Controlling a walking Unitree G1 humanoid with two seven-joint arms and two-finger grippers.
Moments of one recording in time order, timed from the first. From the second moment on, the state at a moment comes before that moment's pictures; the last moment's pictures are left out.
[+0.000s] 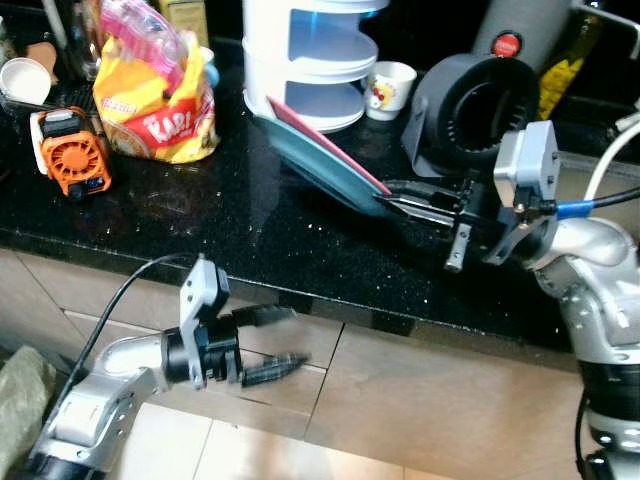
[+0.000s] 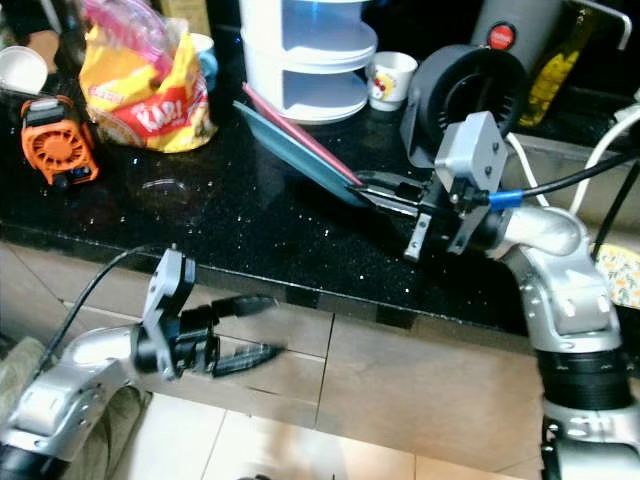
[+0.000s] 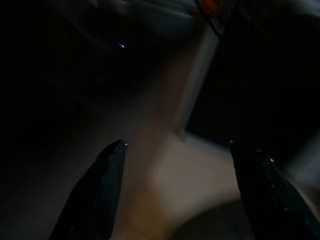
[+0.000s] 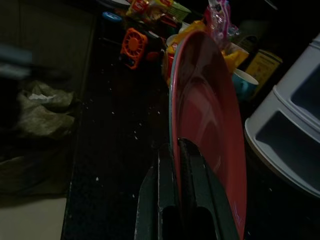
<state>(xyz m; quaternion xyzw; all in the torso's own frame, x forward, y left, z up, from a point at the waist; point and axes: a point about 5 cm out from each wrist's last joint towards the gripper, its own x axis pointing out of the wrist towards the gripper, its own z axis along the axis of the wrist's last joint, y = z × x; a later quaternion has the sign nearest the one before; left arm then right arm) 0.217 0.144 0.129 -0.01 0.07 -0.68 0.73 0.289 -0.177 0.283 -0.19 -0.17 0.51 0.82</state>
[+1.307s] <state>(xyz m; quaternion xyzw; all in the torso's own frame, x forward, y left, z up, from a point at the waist) 0.211 0.229 0.320 0.24 -0.11 -0.53 0.81 0.283 -0.204 0.315 -0.30 -0.19 0.53 0.77</state>
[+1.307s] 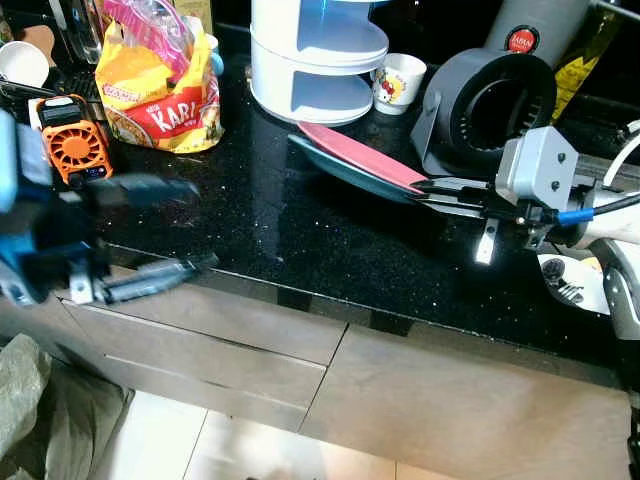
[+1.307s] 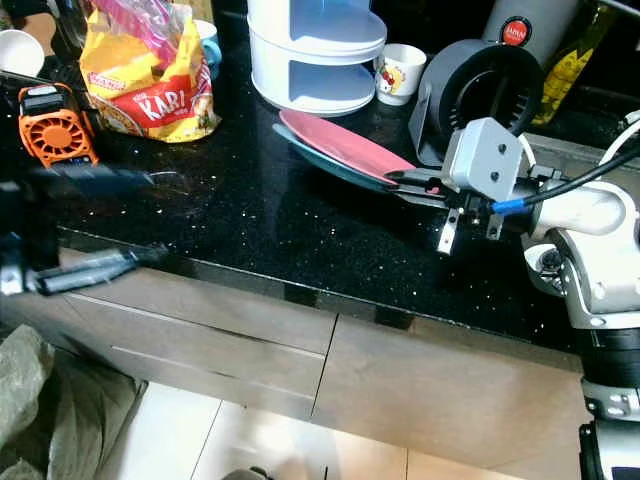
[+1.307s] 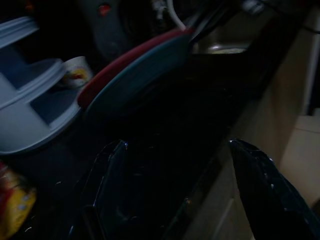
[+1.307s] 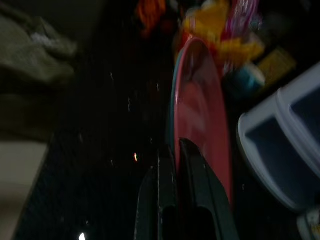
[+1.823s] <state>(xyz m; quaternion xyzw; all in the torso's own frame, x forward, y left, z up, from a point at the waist) 0.202 0.240 0.358 0.21 -0.18 -0.54 0.79 0.235 -0.214 0.328 -0.19 -0.20 0.70 0.67</state>
